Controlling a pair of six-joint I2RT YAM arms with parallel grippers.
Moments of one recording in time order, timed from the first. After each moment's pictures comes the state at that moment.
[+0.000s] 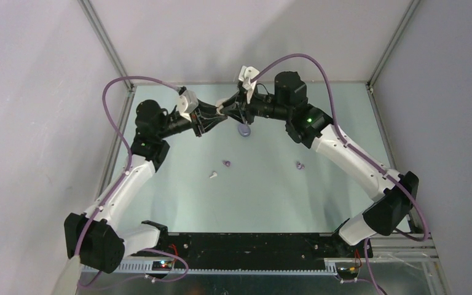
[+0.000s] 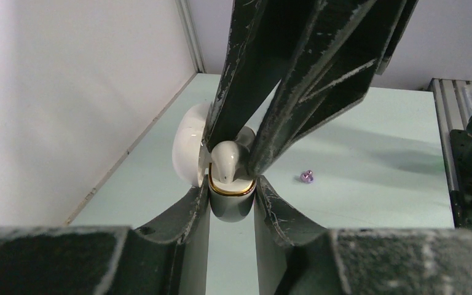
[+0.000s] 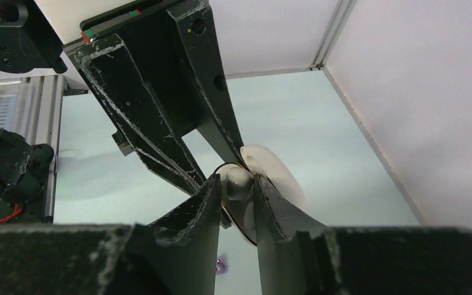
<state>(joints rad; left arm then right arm) -0.29 1.16 0.96 0.34 0.92 0.04 0.73 1.52 1.57 -0.12 -0.54 -0.22</state>
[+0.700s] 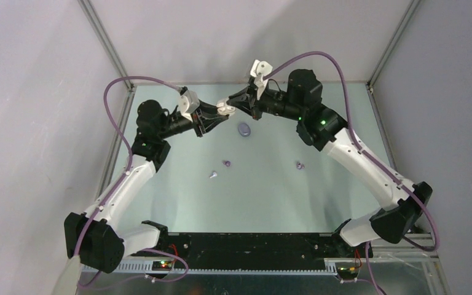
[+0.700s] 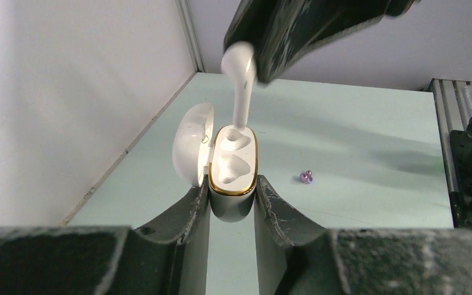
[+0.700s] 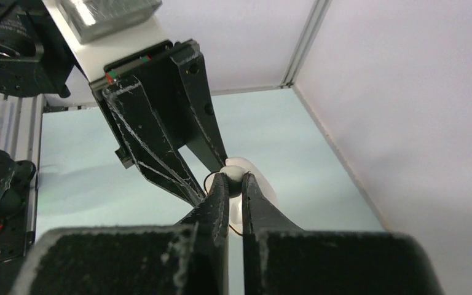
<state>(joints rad) -0.30 1.16 0.96 0.33 0.91 0.05 0.72 1.46 1.59 -0.15 -0.49 -0.23</state>
